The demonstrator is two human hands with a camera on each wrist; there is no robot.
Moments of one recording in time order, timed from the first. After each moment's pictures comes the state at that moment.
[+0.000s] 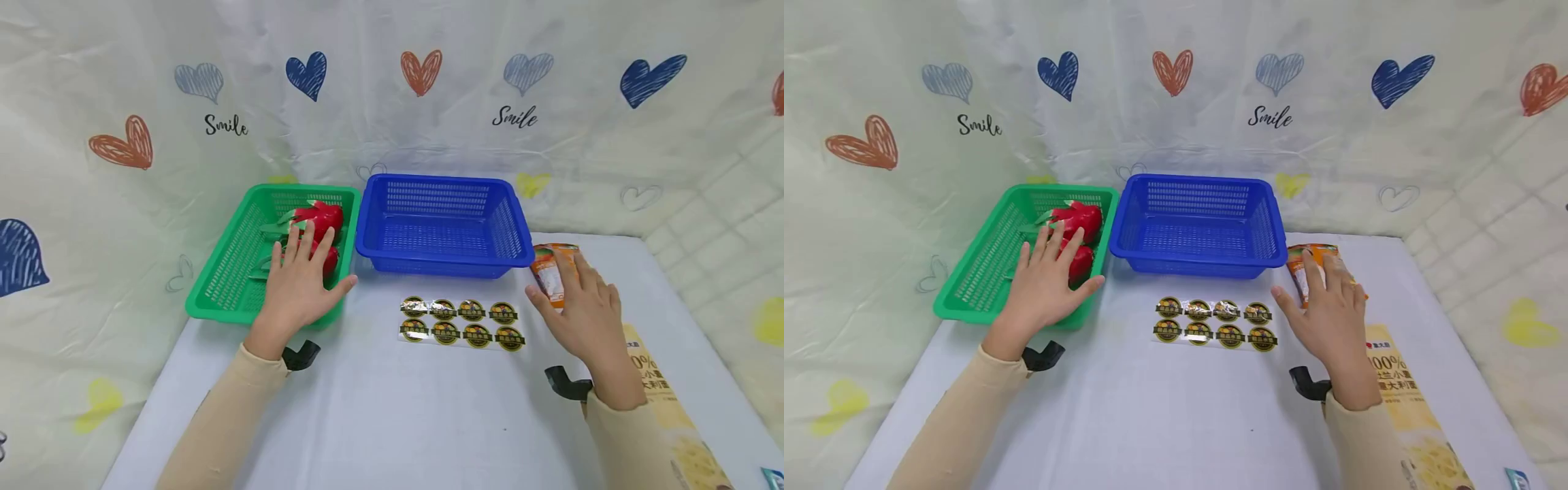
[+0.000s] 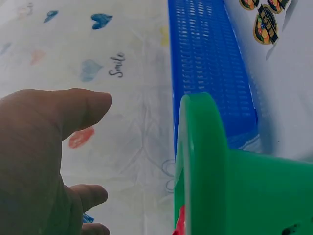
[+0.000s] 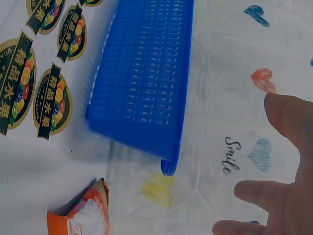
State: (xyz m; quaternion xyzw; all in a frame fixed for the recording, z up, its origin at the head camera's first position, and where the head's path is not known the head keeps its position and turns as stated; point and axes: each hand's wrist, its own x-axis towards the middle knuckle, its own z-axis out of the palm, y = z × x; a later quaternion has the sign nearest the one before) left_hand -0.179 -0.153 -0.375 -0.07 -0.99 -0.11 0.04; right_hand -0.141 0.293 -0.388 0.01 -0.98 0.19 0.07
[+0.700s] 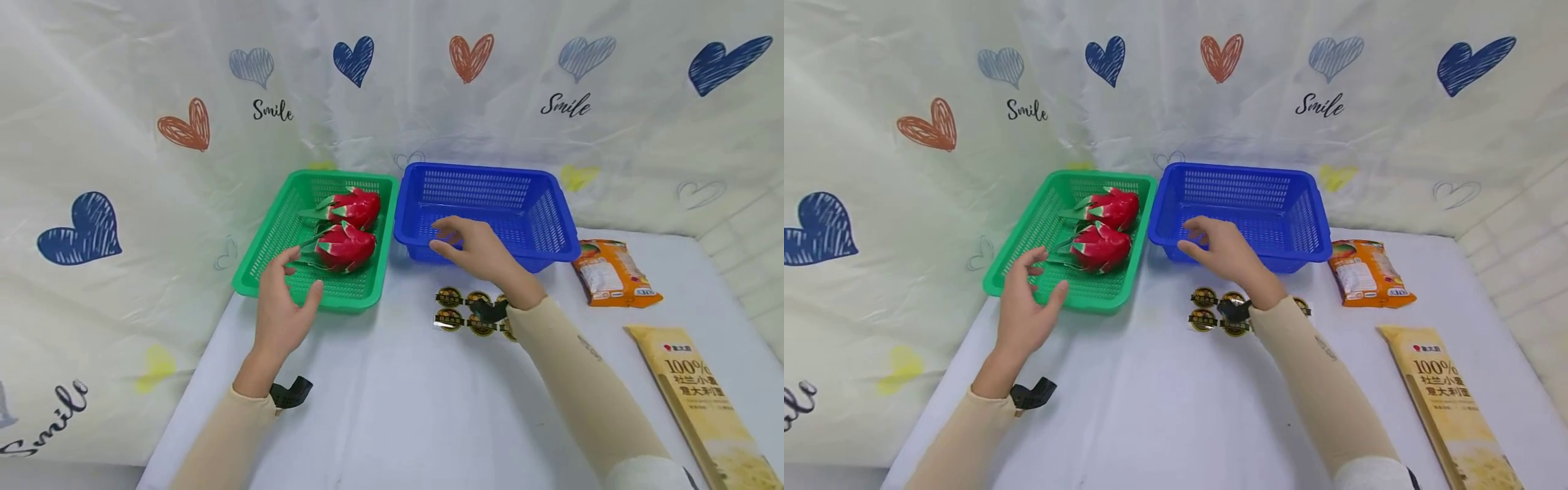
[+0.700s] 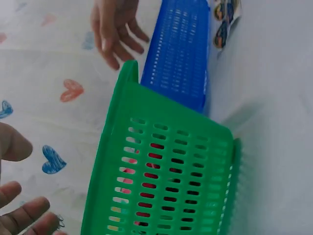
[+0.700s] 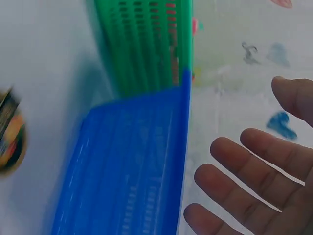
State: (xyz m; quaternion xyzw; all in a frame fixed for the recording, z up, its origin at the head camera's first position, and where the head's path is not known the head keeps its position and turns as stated) left_hand -0.115 -0.225 -0.412 -0.03 -0.88 -0.42 0.25; right_hand -0.244 0.112 -0.370 0.27 -0.91 0.33 -0.02
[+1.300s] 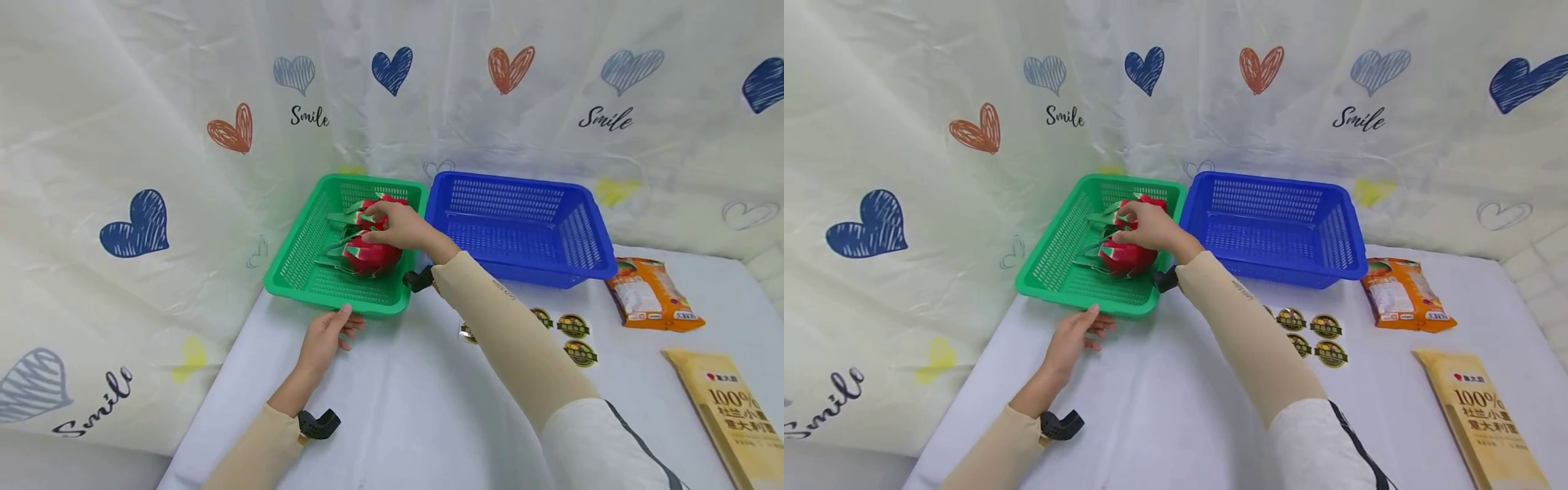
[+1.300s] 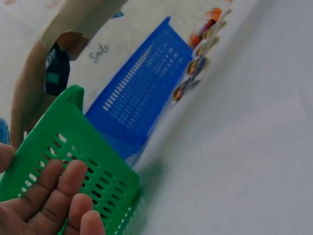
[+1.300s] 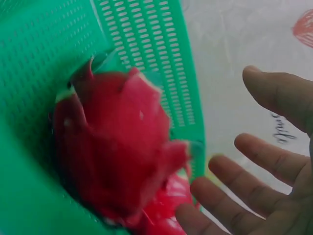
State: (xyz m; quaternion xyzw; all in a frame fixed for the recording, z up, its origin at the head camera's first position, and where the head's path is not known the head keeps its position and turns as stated) left_hand -0.098 -0.224 -0.467 0.09 -0.76 -0.65 0.01; right_hand -0.297 -0.054 -0.352 0.33 -0.87 0.35 -0.15
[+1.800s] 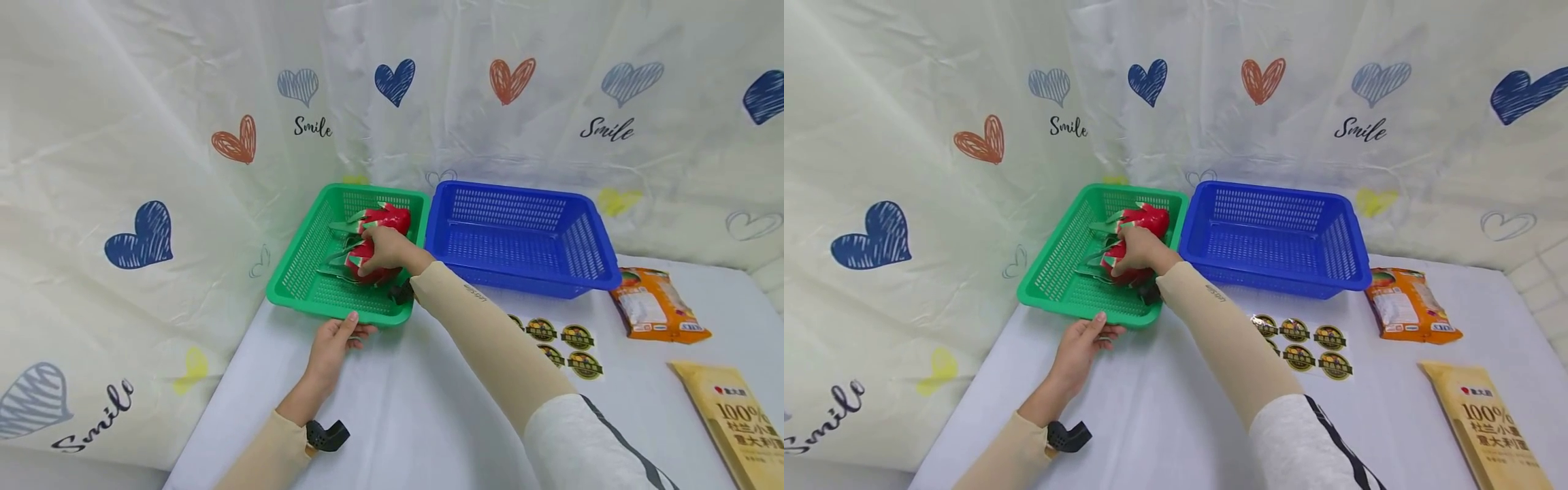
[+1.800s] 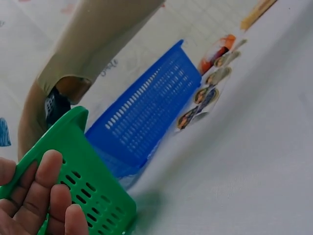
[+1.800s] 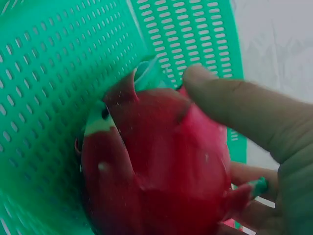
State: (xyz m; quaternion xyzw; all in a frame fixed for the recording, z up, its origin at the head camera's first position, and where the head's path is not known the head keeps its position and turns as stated) left_hand -0.103 -0.212 -0.463 0.10 -0.68 -0.73 -0.01; right_hand -0.304 -0.091 -0.382 0.31 -0.91 0.24 -0.17
